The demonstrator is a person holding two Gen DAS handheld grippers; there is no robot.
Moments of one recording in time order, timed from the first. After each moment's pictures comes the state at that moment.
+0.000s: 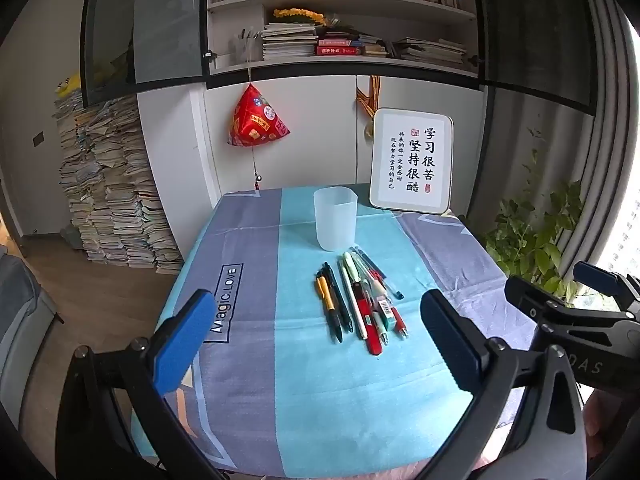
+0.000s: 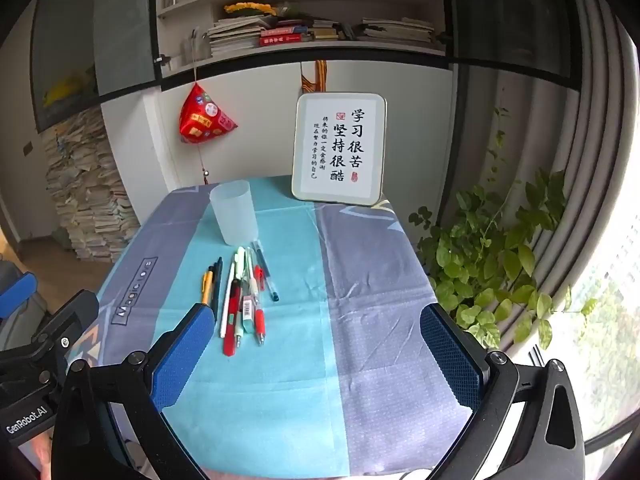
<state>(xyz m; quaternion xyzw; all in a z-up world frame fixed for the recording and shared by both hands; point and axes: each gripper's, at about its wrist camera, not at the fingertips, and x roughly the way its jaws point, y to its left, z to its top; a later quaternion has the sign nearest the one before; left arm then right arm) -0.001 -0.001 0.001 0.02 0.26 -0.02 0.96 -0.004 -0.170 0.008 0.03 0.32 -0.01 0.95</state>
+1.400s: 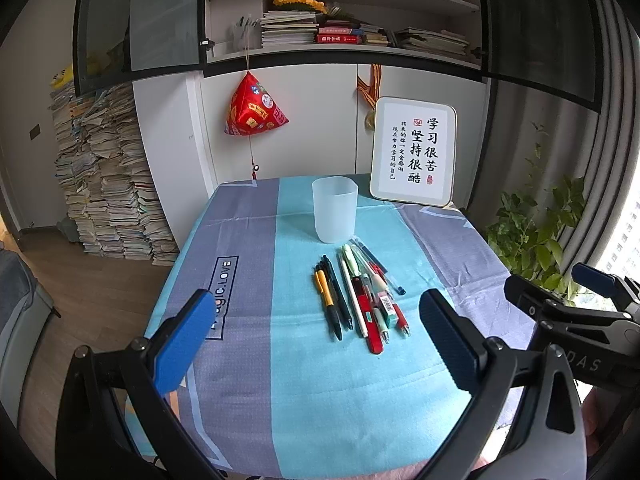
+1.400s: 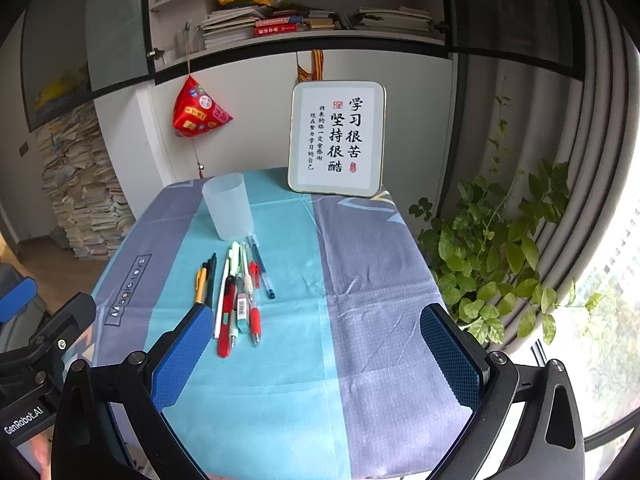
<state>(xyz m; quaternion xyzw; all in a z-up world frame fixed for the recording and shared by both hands) 0.013 0.001 -0.008 0.02 0.28 -0.02 0.96 0.009 -0.171 -0.008 0.04 0.33 -0.01 0.94</state>
